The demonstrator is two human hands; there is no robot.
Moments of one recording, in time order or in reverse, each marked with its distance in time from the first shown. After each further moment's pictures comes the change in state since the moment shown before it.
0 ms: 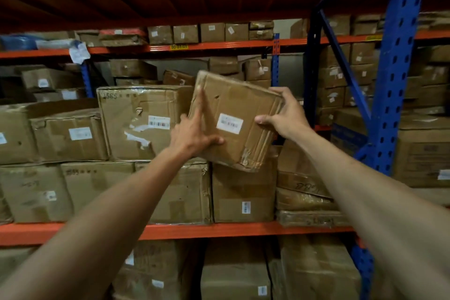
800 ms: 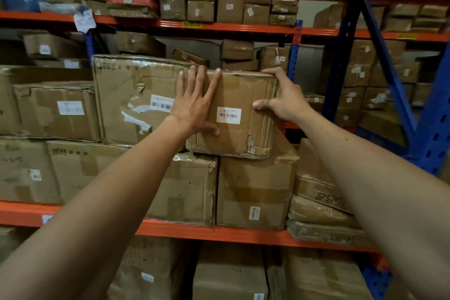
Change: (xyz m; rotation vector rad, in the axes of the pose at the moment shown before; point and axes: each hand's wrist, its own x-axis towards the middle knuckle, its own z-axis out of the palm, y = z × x) left_hand 0.085 -0.060 0.031 0.541 0.094 0.210; right_hand 0.080 0.024 0.065 -0.304 -0.201 -0.148
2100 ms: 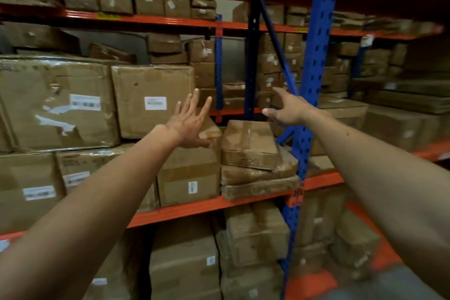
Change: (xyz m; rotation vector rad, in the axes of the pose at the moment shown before) left_hand -0.047 0.145 -0.051 -0.220 -0.300 0.374; right_hand -0.147 0.048 -0.176 -0.466 -0.122 0.518
